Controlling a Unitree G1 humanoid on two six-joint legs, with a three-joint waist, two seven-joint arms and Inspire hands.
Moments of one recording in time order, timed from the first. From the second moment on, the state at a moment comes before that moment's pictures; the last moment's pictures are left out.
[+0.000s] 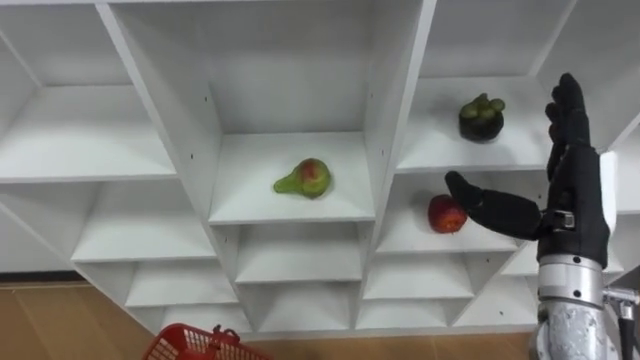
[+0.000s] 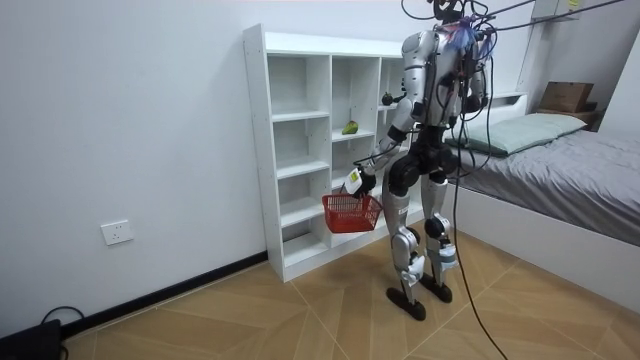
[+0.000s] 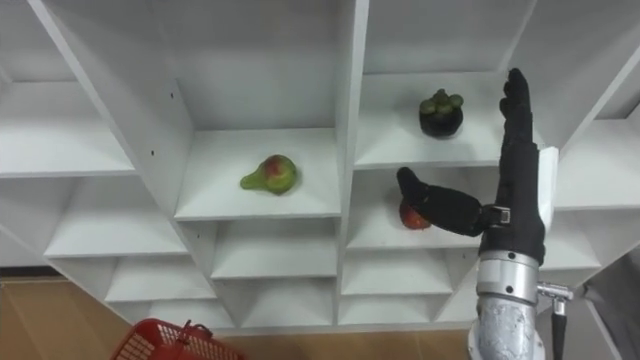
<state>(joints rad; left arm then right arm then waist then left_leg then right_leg) 0.25 0.18 0.02 0.96 0.21 -0.19 0.09 0.23 -0.24 0.02 -0.10 -0.05 -0.30 -0.35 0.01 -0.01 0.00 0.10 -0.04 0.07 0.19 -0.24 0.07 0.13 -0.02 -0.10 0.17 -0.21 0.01</state>
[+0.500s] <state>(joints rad) 0.26 0.21 0.02 0.96 0.21 -0.15 0.05 0.12 -0.32 -0.03 -0.02 0.02 -0.29 -0.37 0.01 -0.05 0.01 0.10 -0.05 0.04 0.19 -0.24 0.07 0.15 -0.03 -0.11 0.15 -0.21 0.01</state>
